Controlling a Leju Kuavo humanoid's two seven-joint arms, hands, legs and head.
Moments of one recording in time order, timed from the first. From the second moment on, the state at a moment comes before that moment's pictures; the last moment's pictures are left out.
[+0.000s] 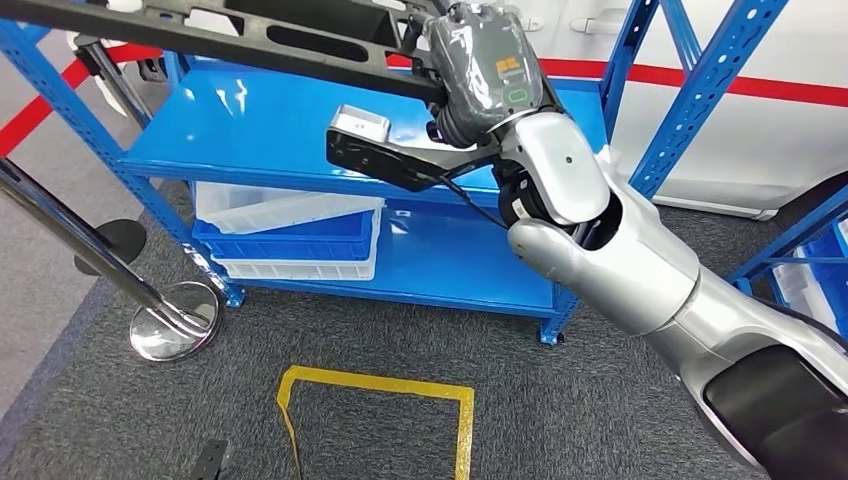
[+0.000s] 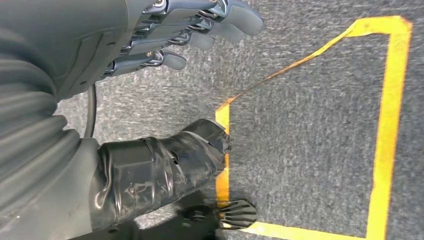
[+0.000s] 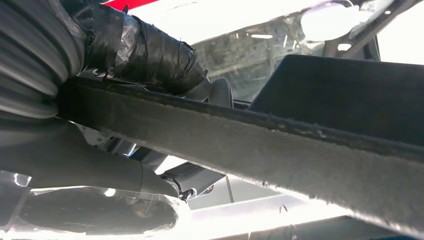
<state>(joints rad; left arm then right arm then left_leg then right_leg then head) -0.10 0.12 -0.47 -0.24 0.51 0.06 -0.23 -1.16 -0.16 0.87 -1.44 0.71 -0.07 0.53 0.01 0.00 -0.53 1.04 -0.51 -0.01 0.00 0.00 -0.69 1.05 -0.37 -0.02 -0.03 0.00</state>
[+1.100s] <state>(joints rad) -0.10 0.12 -0.48 -0.24 0.51 0.06 -0.23 -1.14 -0.20 0.85 -1.47 0.71 -0.07 0.54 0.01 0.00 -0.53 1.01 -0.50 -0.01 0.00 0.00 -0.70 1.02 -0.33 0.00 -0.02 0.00</state>
